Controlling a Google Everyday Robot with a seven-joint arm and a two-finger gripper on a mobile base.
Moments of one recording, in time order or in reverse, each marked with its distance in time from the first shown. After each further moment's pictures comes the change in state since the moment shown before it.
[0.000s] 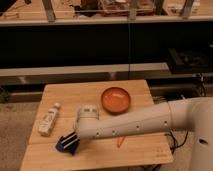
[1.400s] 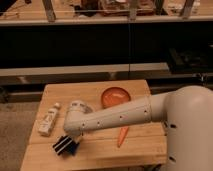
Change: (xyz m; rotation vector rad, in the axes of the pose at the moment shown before) arm -0.041 -0.011 0.030 -0.120 -0.088 -0.124
